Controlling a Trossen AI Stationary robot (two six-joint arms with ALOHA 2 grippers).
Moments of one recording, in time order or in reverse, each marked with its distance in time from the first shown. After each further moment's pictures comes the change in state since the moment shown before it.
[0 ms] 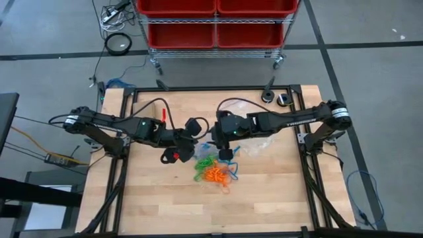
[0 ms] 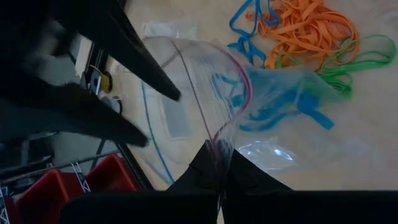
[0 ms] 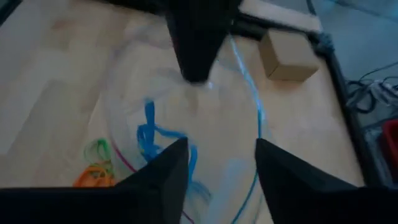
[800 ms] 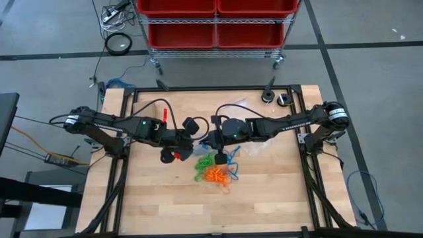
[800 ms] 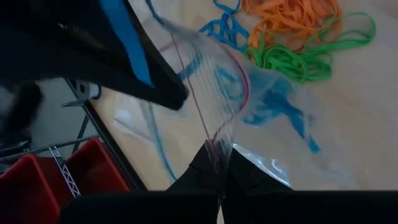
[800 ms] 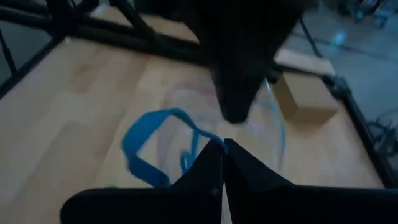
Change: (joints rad) left arm 0.005 0.000 -0.001 -0.081 0.003 -0.060; right arm -0.017 0.041 -0.142 0.341 -0.091 0.002
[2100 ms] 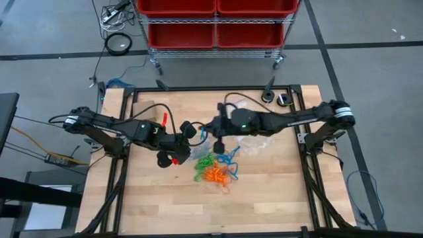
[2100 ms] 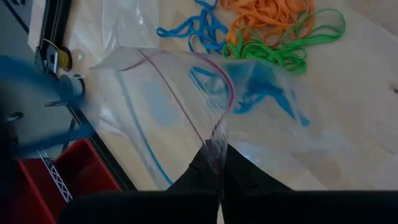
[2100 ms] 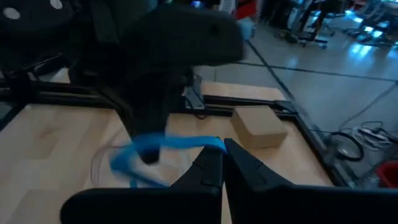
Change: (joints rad) left arm -0.039 0.000 -0.003 -0.082 -0.003 -0.044; right arm -0.041 -0.053 -0.032 0.177 0.070 0.066
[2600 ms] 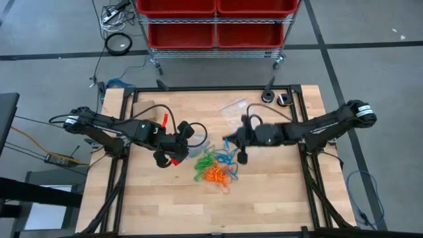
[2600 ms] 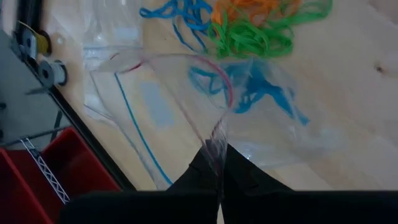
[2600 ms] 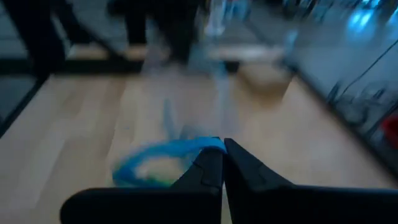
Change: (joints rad) left arm 0.000 0.000 0.000 -0.056 -0.003 -0.029; right arm 0.110 -0.317 -0.368 0.043 0.158 0.118
